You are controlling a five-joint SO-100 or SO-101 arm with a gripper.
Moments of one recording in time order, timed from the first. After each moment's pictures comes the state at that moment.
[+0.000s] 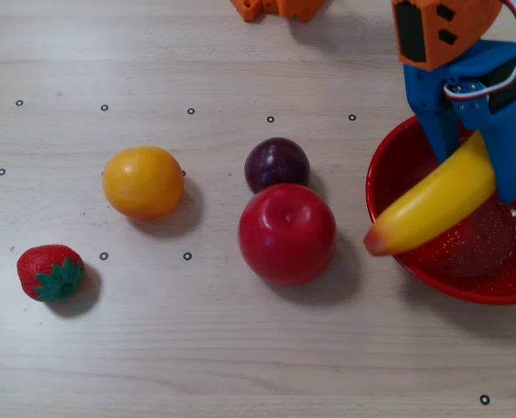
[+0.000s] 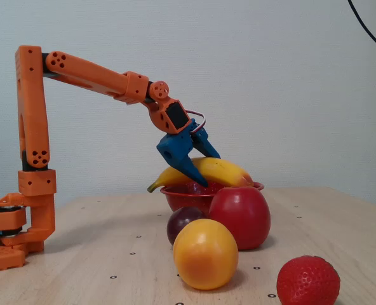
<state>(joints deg) 29.3 86.2 99.0 40.6 18.5</state>
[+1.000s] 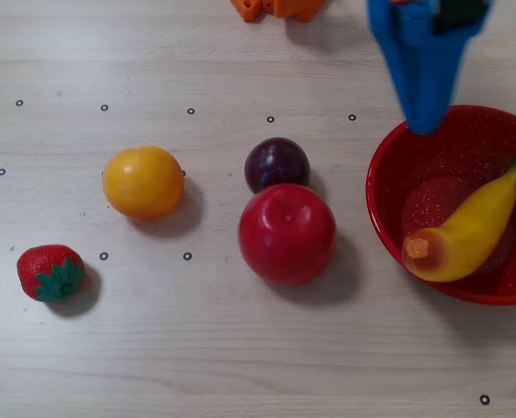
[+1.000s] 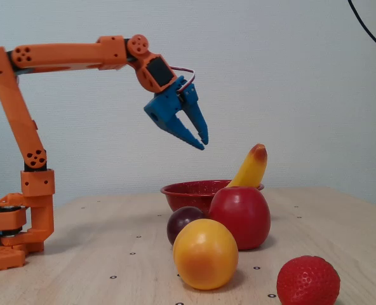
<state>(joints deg) 20.2 106.0 97.2 57.7 12.5</state>
